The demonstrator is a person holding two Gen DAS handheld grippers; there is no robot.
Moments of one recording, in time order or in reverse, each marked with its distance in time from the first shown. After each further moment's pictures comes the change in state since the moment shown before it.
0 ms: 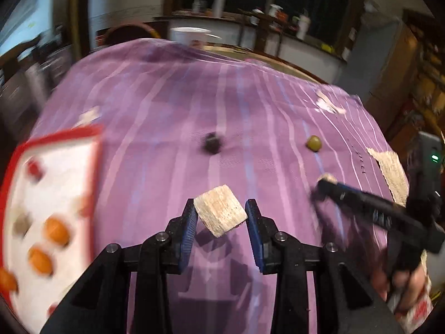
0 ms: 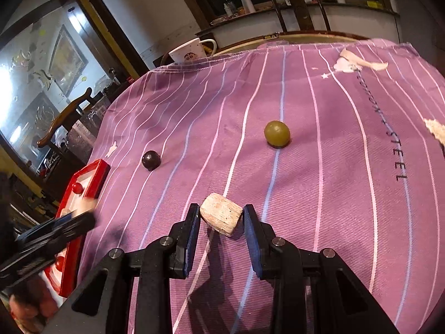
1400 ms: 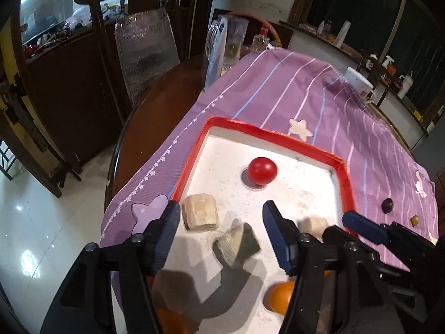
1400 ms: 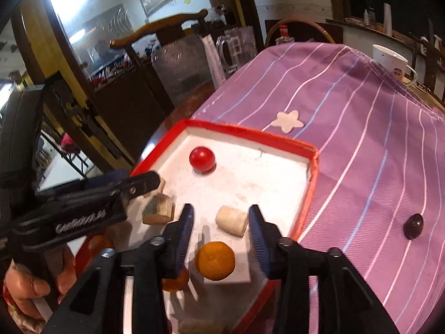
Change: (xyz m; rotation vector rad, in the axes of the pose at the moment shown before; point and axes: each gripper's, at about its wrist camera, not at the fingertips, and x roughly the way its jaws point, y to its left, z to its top) left arm -0.047 0.241 0.005 -0.376 -0.013 0.292; right arm 0.118 0.301 -0.004 -0.452 0.174 0.217
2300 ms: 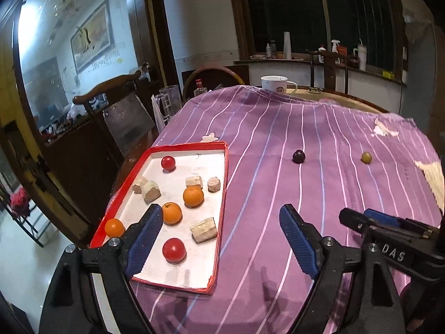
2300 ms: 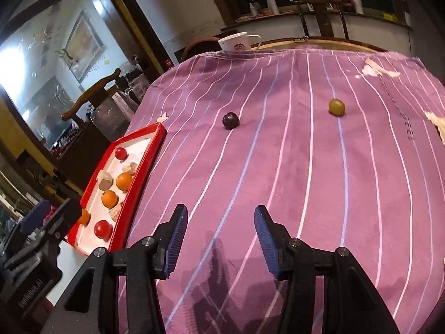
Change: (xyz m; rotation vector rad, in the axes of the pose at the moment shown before) left arm -0.135 -0.181 -0.149 0.322 -0.299 0.129; right arm -0.177 -0.114 -0.158 0.399 -0.165 -0.174
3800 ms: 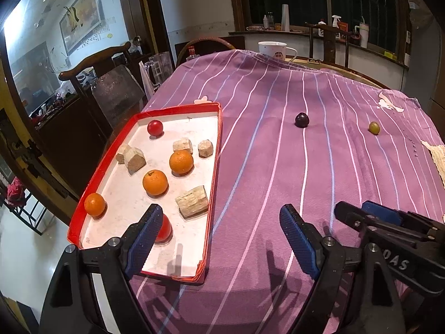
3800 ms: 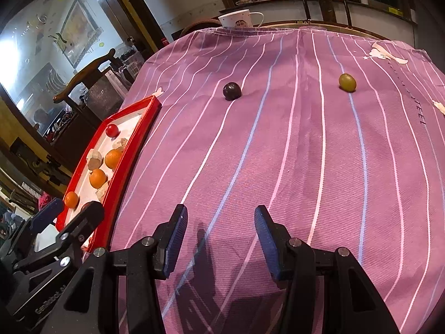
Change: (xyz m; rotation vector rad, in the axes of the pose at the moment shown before) left arm 0.045 -0.002 -0.021 0.000 0.159 -0.041; right arm 0.029 0.003 -0.013 -0.022 0.098 -0.032
